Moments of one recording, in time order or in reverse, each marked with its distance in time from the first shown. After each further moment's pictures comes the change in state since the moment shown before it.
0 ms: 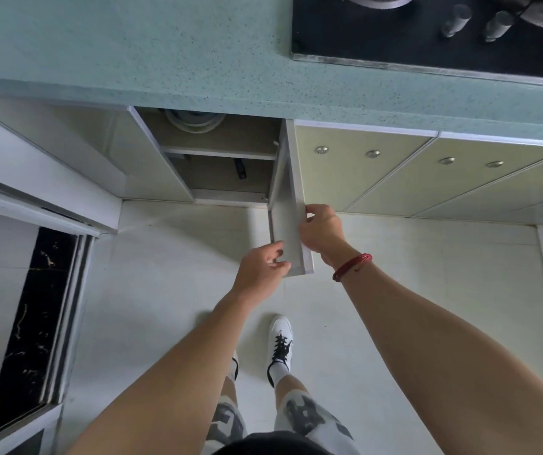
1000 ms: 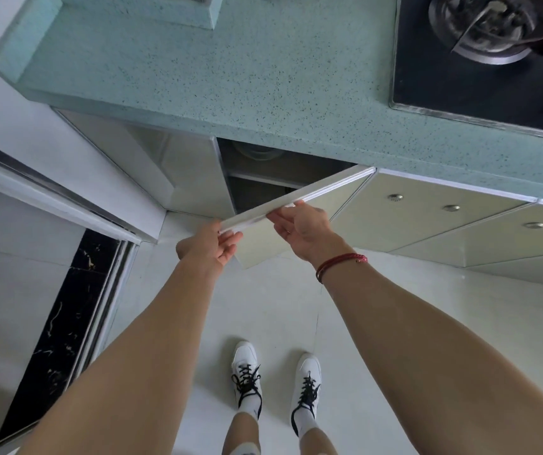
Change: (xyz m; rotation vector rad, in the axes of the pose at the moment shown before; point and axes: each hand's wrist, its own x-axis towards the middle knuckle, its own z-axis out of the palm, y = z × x) left_hand 0.068 -0.010 -0.207 -1.078 0.614 -0.498; right_hand 0.041 -0.155 0.117 0.993 -0.282 0.272
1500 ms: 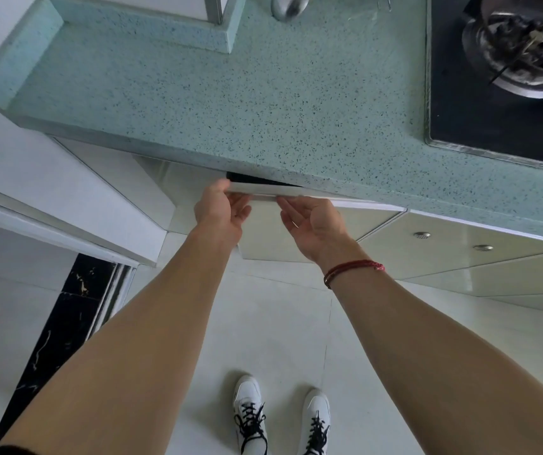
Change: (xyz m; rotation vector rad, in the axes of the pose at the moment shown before) left_hand 0.069 0.088 0.081 -0.144 -0.260 0.139; right_hand 0.062 -0.040 0.060 0.241 -0.044 -0.065
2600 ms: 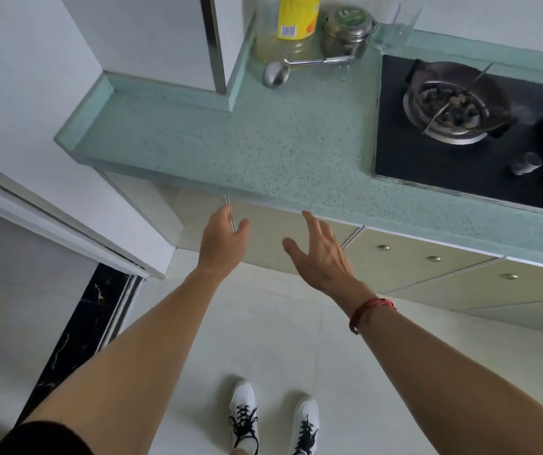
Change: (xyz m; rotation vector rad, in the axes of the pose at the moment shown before) left_hand -0.124 0.003 -0.018 1.126 -0.059 0.653; right_hand -0.132 -0.043 -0.051 -1.671 -0.052 -0.620
